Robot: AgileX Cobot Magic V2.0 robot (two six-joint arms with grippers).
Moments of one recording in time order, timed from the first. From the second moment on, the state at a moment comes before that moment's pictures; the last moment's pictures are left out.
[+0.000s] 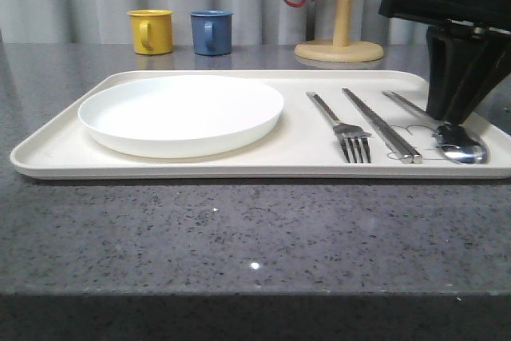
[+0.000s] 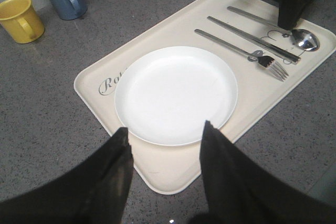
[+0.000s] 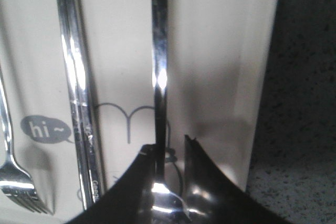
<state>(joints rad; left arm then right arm) -0.46 0.73 -0.96 -0.17 0.82 0.36 0.18 1.72 -1.39 0.24 1.19 0.16</state>
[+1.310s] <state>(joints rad) -0.46 0.73 -0.96 -0.17 0.82 0.36 0.18 0.63 -0.89 0.07 1.16 0.04</state>
